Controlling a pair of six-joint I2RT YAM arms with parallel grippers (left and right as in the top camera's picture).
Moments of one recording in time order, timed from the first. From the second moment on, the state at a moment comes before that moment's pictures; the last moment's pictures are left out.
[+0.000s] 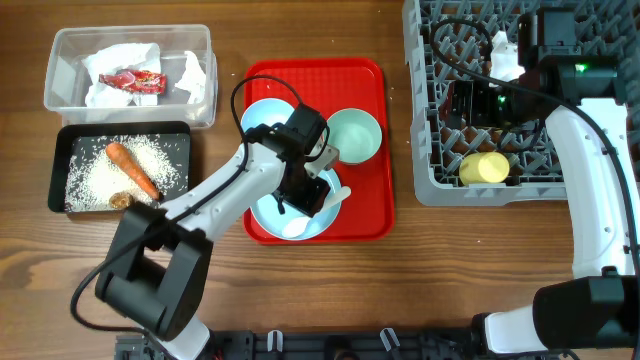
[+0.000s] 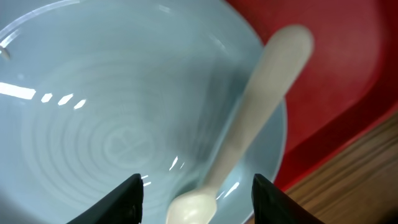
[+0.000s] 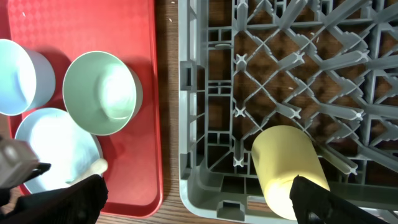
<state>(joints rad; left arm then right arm) -0.55 1.80 1.19 -0.87 0.19 0.04 0.01 1.63 1.63 -1.23 -0.18 0.05</state>
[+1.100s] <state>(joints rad) -0.55 1.81 1.10 -0.78 0.26 0.07 0.01 1.63 1.63 -1.23 -0.18 0.05</state>
